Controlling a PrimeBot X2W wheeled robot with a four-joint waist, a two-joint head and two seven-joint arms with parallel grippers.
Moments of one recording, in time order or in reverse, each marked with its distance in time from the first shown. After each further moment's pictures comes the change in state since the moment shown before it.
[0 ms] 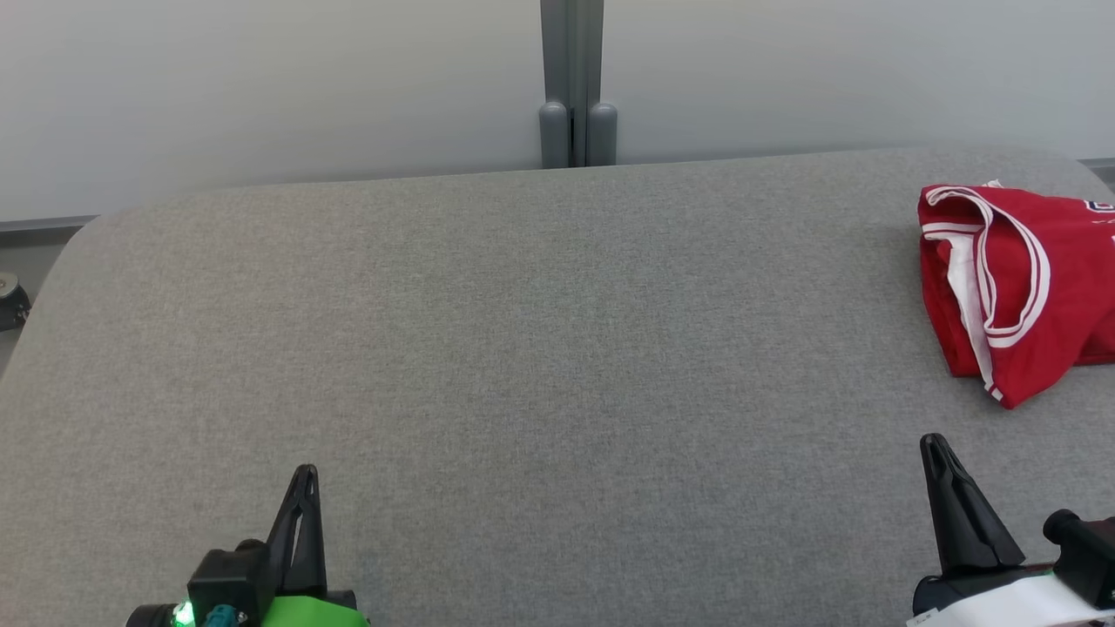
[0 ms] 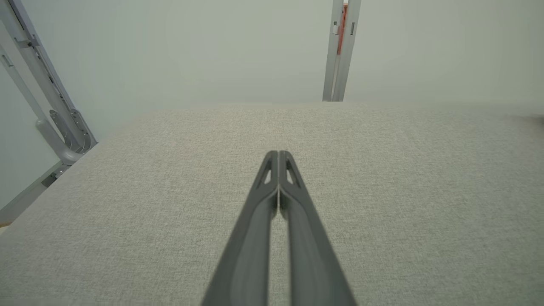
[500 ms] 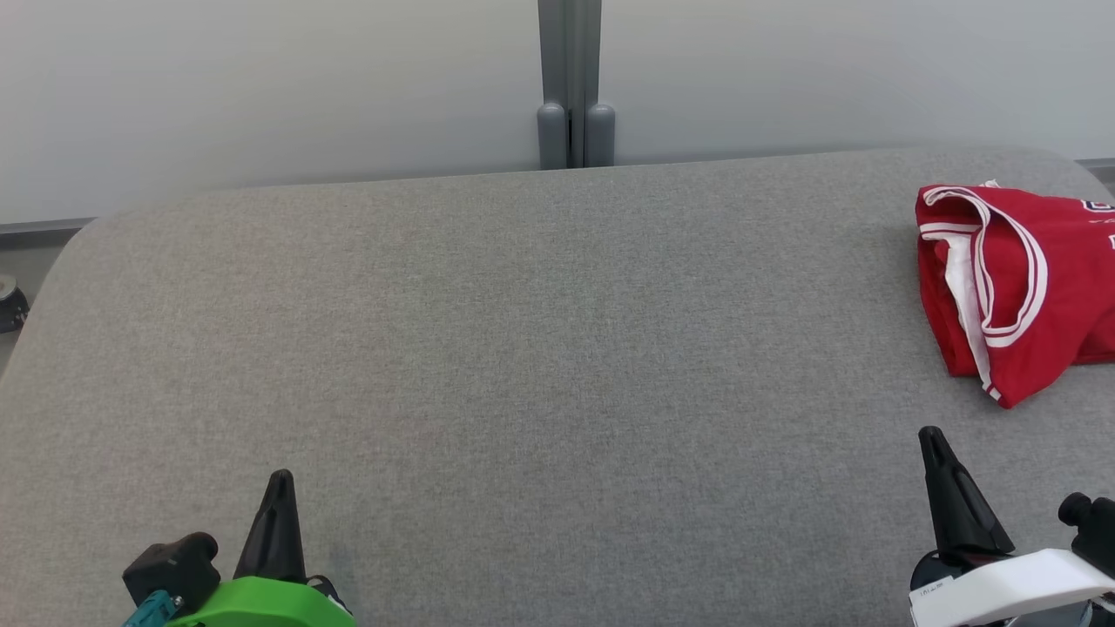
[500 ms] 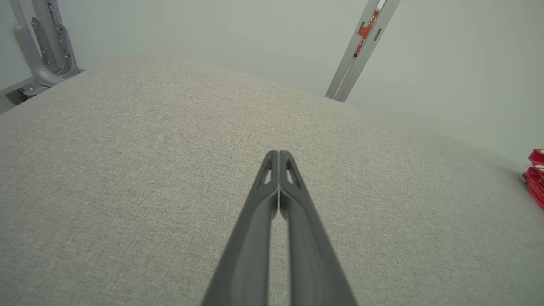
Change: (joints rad) left arm -0.006 -0.022 0.066 0.015 -0.265 -0.059 0.059; right arm -0.056 0.000 0.003 0.085 0.274 0.000 0.027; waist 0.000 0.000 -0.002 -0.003
